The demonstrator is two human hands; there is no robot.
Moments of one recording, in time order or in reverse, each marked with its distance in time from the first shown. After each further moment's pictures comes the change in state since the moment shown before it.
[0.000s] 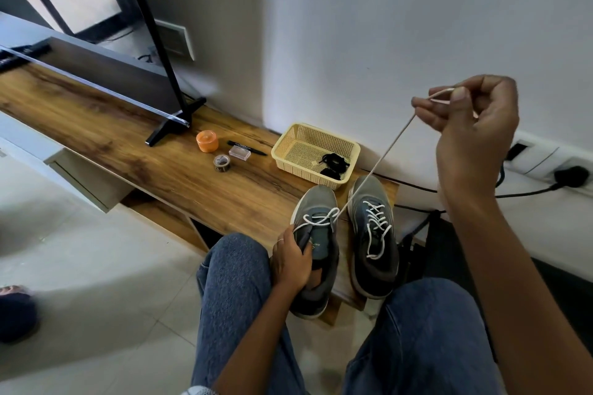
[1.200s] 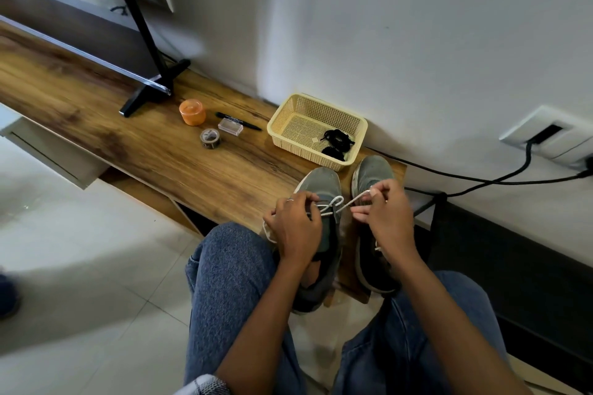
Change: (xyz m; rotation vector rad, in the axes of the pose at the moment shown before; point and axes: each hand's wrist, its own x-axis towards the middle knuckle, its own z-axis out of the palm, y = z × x) left_hand 0.032 0.025 0.006 0.081 0.270 0.209; right_hand -0.088 0.153 0.011 -0.386 -0.255 0.652
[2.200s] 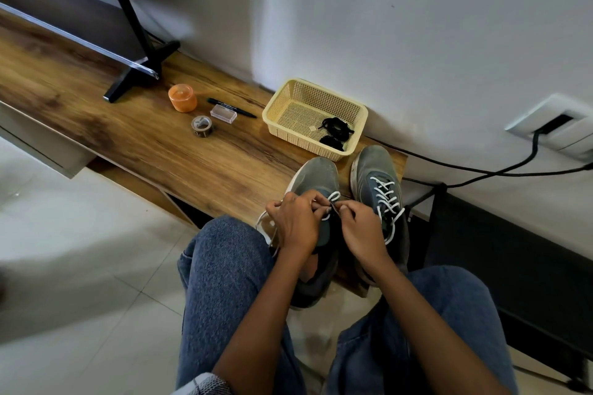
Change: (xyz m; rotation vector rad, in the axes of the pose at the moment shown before) left_hand 0.008 0.002 0.005 0.096 -0.243 0.002; right_hand 0.004 0.054 0.031 -0.451 -0.159 -0.084
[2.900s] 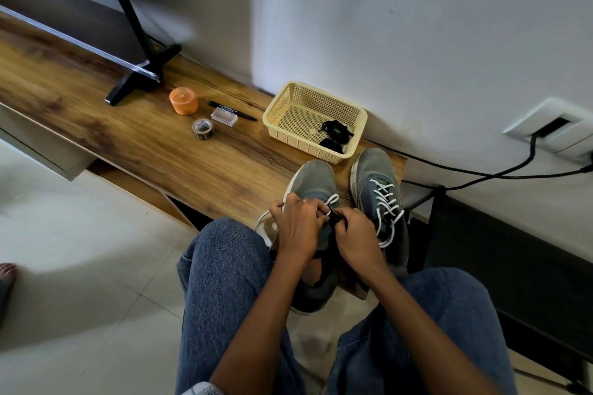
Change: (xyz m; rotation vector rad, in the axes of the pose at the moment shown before) left_hand -0.007 0.002 -0.008 0.157 -0.088 0.089; right_hand -0.009 -0.001 0.002 -0.127 -0.054 -0.080
